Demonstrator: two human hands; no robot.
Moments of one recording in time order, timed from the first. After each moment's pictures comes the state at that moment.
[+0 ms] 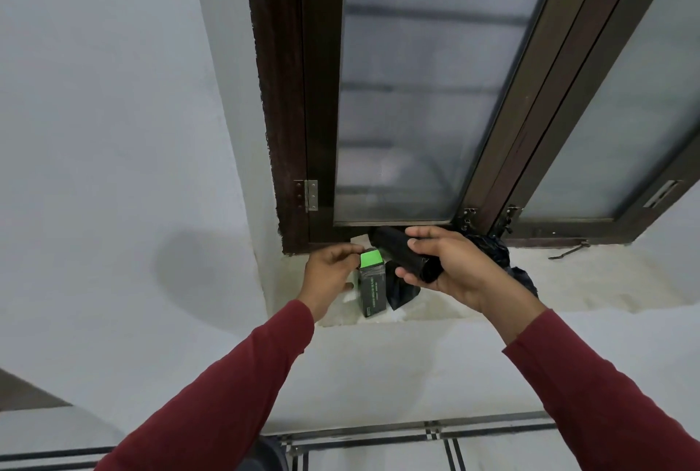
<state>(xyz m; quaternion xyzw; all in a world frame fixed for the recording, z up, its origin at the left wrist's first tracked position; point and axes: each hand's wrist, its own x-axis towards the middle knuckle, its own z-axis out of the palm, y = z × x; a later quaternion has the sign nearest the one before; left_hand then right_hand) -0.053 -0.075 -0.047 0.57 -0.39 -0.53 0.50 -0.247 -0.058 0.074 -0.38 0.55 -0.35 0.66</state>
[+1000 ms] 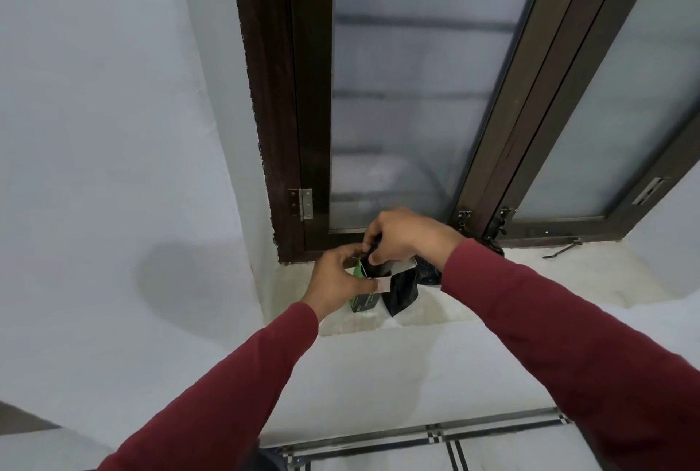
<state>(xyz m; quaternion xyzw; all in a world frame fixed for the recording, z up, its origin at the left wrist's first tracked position) -0.053 -0.083 -0.037 0.56 -0.59 -0.41 0.41 -0.188 -0.113 0.102 -0.80 0.57 0.08 0.17</state>
